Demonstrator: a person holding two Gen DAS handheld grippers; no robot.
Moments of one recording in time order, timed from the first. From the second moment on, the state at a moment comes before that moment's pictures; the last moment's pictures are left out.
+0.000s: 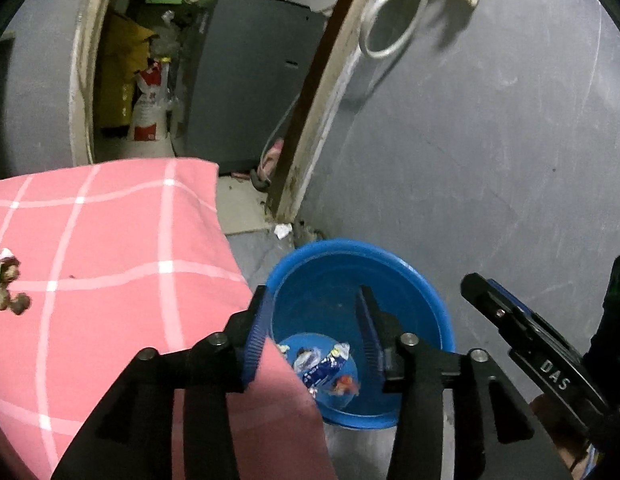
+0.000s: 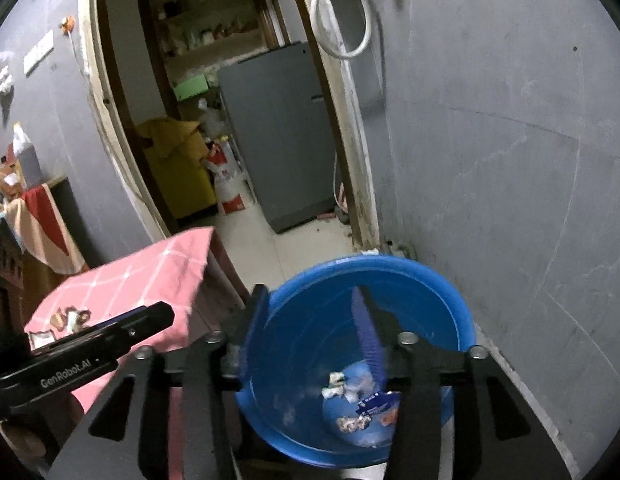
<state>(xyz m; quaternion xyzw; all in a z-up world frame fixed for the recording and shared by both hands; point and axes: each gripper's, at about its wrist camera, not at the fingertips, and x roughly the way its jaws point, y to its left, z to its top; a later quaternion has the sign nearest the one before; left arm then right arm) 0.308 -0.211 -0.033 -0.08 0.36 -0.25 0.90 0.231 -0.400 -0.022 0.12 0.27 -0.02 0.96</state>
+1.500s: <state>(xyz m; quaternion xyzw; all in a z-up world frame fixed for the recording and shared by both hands) 0.124 0.024 0.074 -0.06 0.07 -0.02 1.00 0.137 -0.217 0.083 0.03 0.01 0.15 0.99</state>
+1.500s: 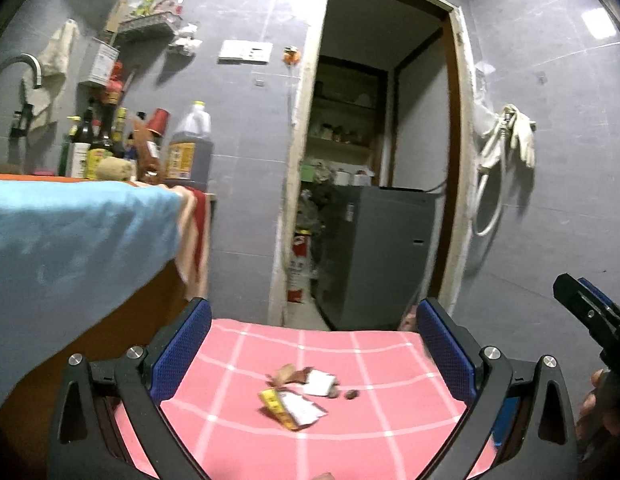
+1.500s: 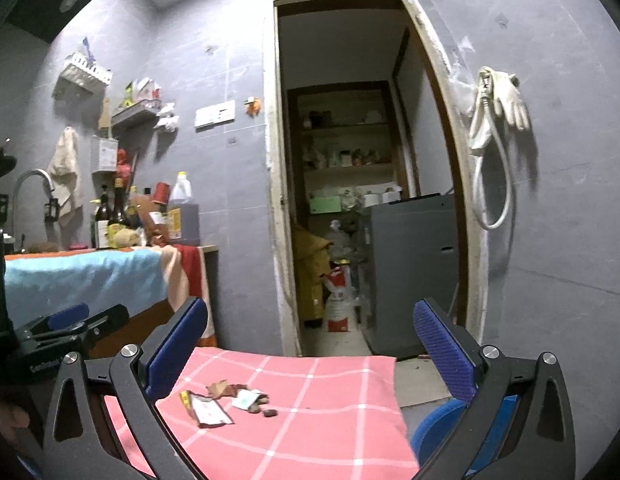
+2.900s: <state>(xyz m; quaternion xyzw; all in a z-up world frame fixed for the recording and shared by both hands) 0.228 0.068 -0.040 -0.09 0.28 -0.03 0.96 0.259 -0.158 -0.021 0.00 0.25 0.20 0.95</state>
